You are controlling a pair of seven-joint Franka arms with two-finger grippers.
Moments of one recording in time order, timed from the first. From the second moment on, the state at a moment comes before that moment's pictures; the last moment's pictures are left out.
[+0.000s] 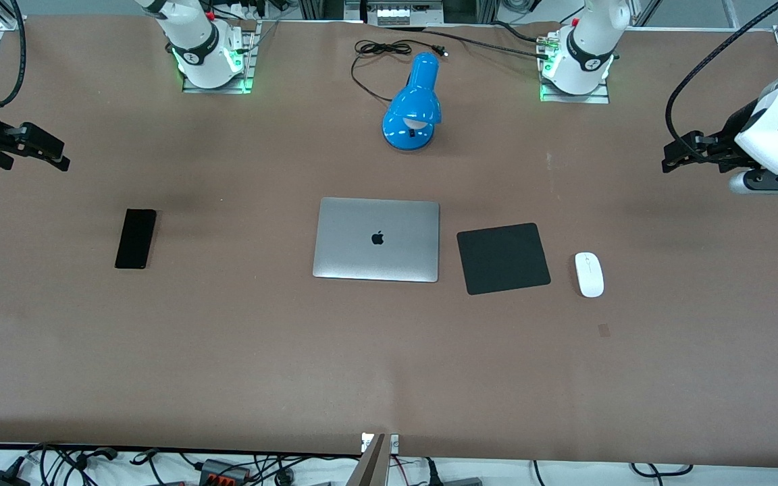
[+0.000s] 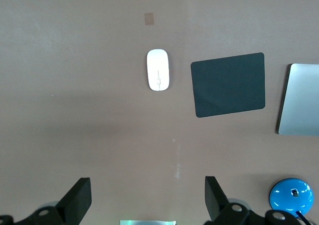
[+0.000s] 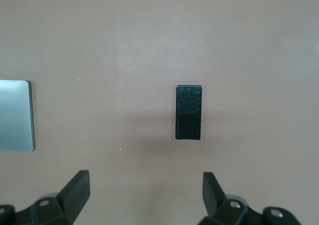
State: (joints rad) left arm 0.12 0.01 -0.15 -1.64 -0.03 1.53 -0.06; right arm -0.07 -0.07 0.01 -1.76 0.00 1.70 -0.05
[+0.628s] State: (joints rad) left arm 0.12 0.07 -0.15 -1.61 -0.03 1.51 -0.06; right arm -0.07 -0.08 0.01 -1.76 0.00 1.70 -0.05
